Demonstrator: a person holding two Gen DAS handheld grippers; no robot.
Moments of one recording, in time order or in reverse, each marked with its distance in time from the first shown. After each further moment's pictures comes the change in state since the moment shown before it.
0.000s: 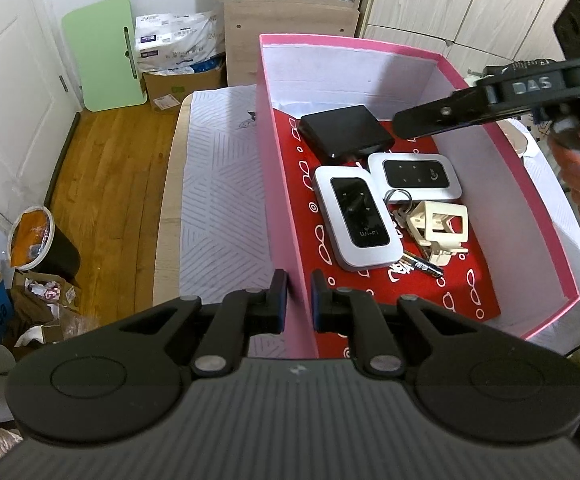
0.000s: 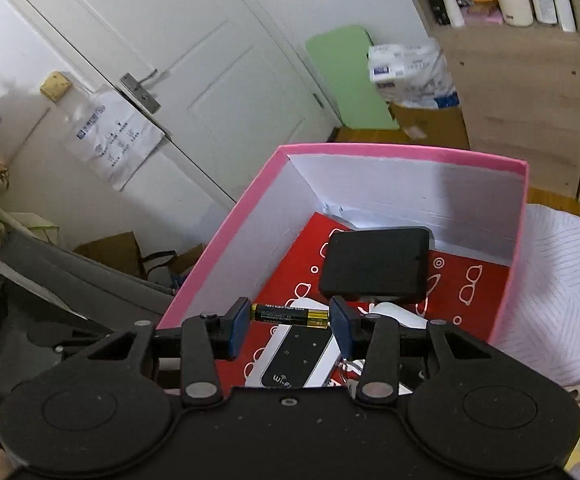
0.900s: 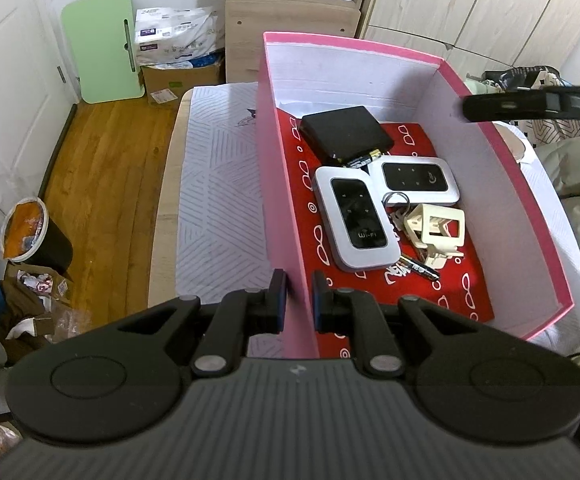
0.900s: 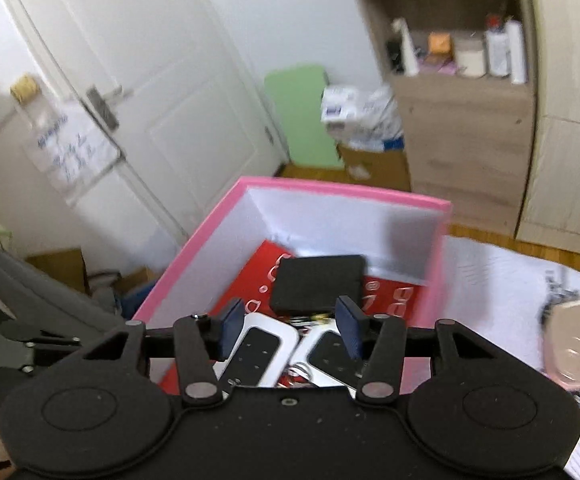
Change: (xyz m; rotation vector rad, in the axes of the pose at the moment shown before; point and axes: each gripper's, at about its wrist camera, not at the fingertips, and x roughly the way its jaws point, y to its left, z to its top) left arm 0.001 0.004 0.001 -0.023 0.005 -0.020; right arm -0.051 0.016 -0.020 -0.045 -0.144 -0.202
